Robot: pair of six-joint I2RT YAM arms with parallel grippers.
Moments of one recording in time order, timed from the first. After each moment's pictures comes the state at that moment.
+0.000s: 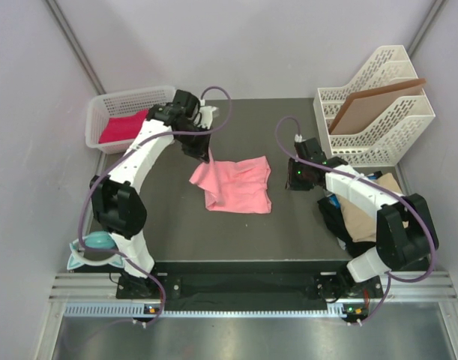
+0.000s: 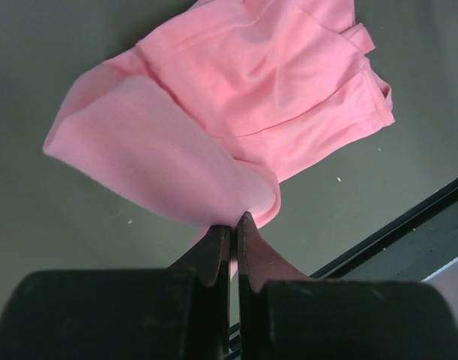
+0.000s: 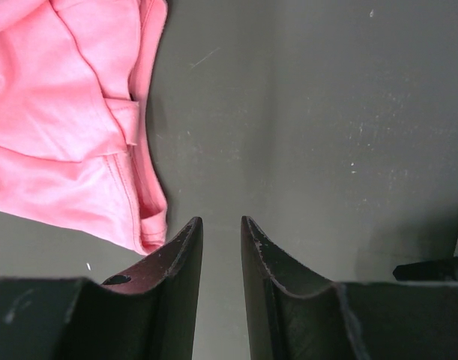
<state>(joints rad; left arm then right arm) -0.33 1.81 1.77 -1.08 0.32 0.02 0.43 1.49 0.99 -0.49 0.00 0.45</state>
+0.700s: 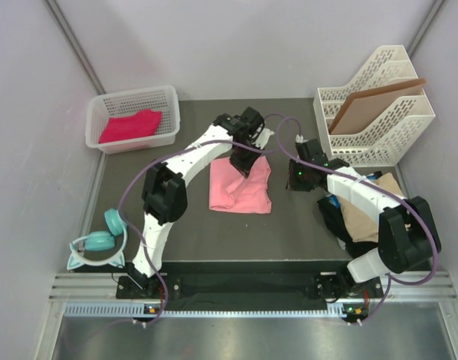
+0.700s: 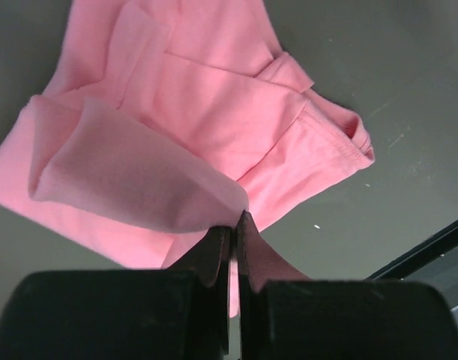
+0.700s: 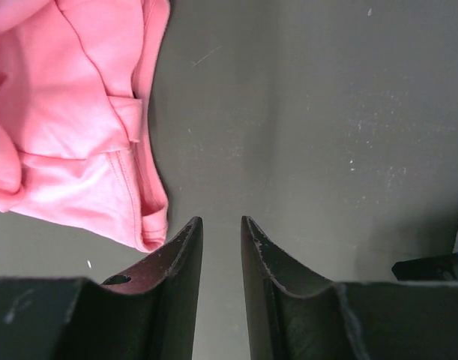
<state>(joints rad) -0.66 2.15 2.03 -1.11 0.16 0.01 0.43 1.47 0.97 -0.48 0.00 0.45</state>
